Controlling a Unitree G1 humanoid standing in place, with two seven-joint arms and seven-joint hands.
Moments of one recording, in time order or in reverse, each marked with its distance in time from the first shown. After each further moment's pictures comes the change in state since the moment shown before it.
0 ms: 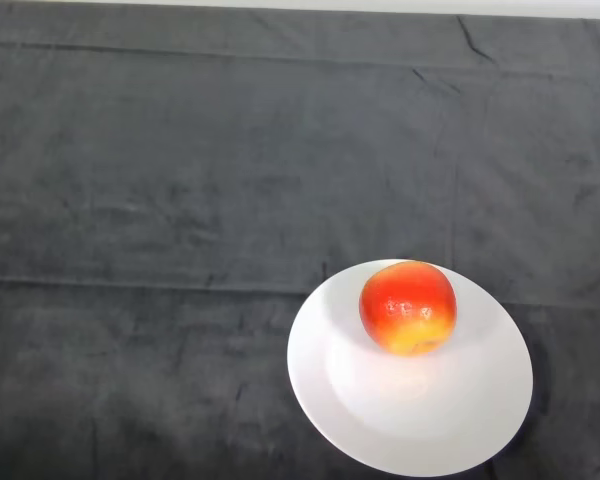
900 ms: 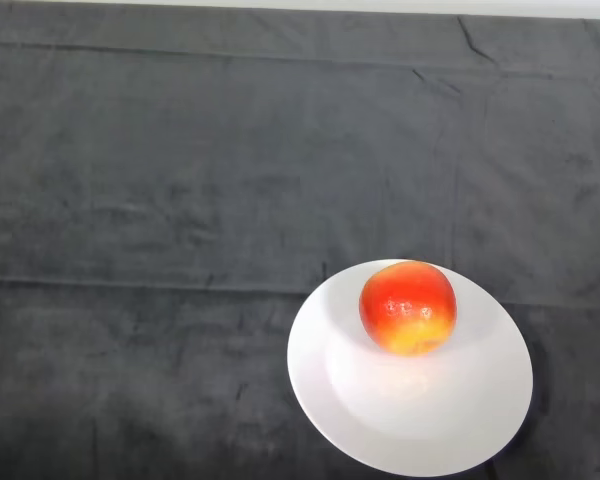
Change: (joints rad) left arm 0.000 0.000 0.005 0.000 0.001 0.014 0.000; right arm 0.000 0.000 0.000 0.000 0.000 0.000 0.000
